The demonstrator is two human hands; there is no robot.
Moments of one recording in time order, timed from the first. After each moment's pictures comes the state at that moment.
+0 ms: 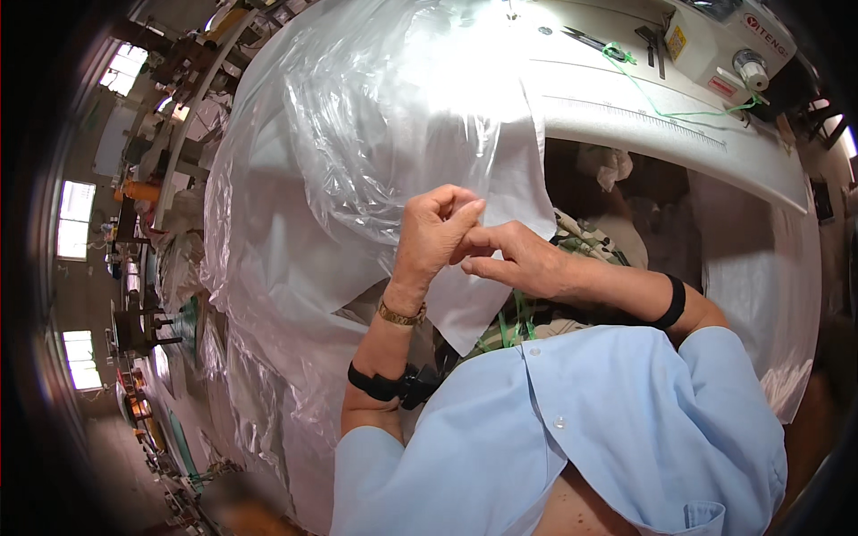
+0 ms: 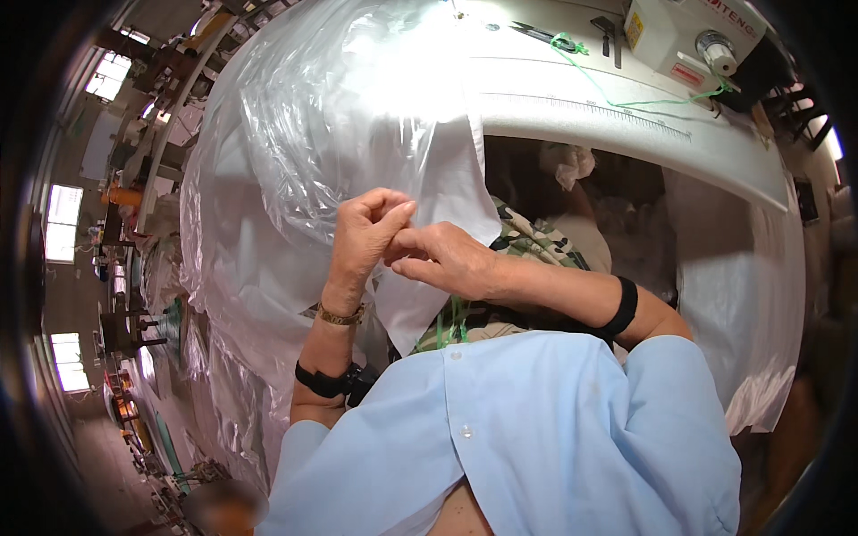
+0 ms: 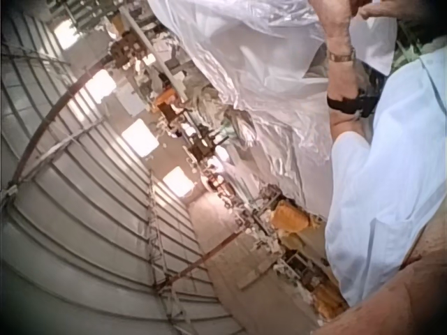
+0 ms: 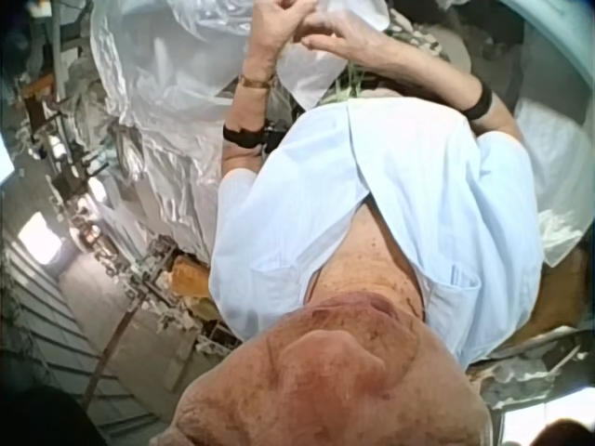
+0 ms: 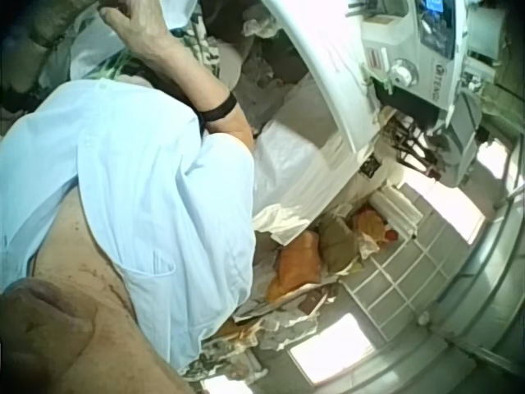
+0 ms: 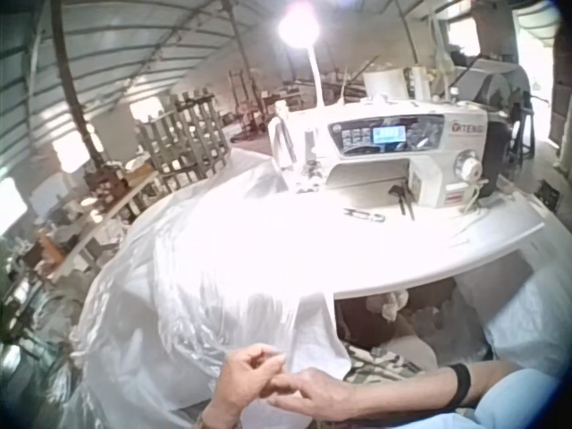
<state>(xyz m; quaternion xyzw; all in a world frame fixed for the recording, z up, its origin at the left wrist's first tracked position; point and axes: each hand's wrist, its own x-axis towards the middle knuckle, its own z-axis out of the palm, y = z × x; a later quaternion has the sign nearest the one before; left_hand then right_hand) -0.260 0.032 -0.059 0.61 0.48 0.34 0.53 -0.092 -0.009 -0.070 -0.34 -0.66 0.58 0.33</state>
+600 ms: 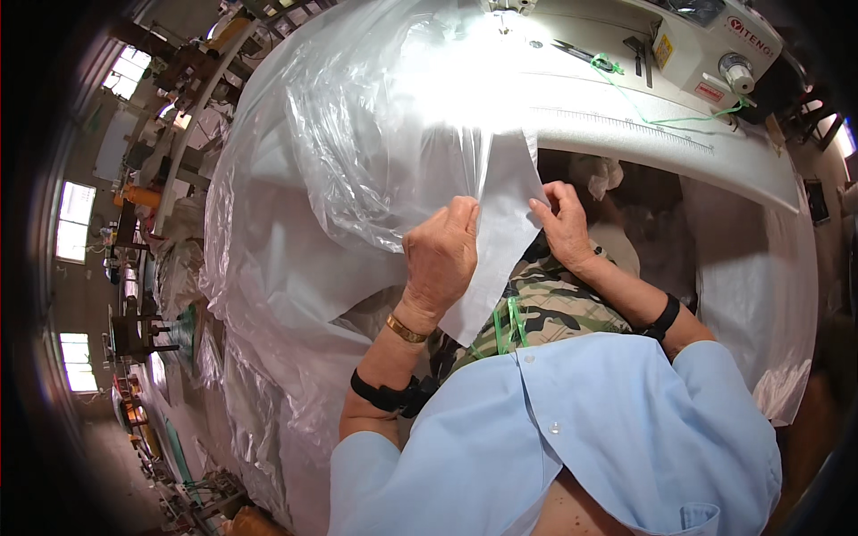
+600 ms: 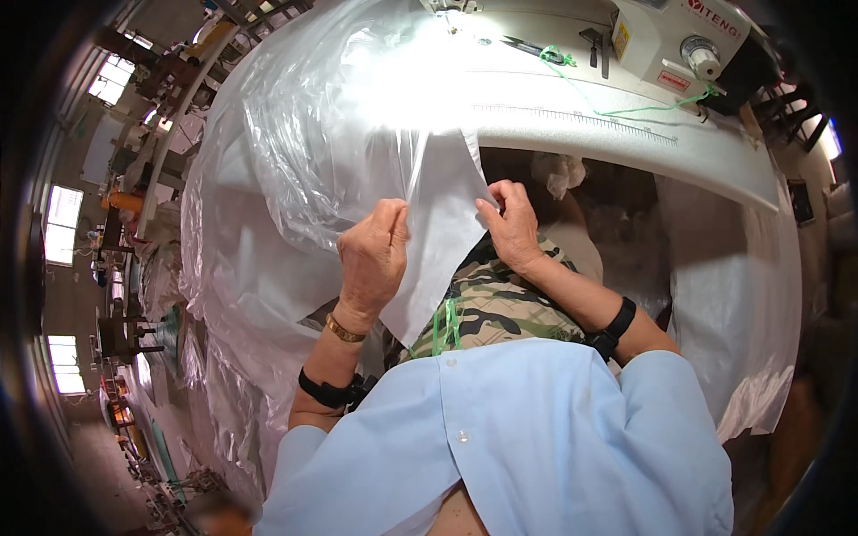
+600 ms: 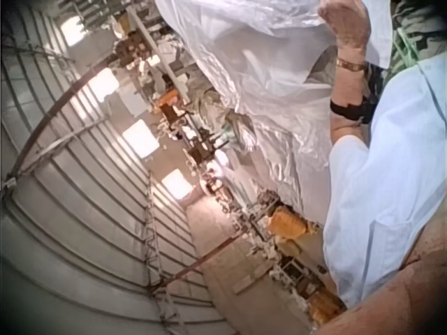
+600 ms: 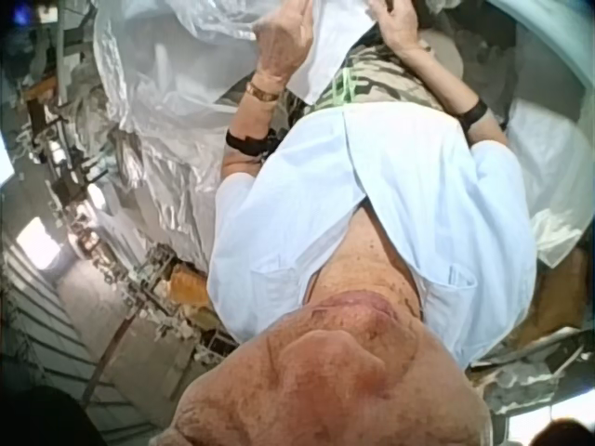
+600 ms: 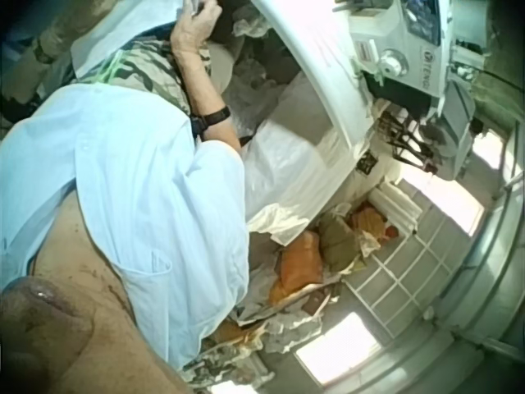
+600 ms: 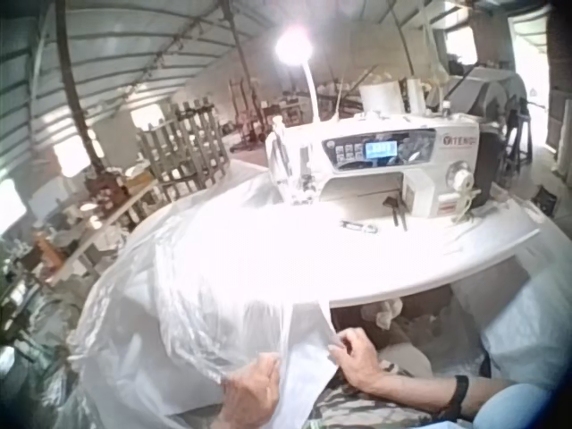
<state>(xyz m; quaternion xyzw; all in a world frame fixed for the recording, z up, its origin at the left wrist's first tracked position) -0.242 0.007 -0.051 0.83 0.43 0.35 0.09 -0.035 0.008 -0.174 -0.62 -0.57 0.22 0.49</state>
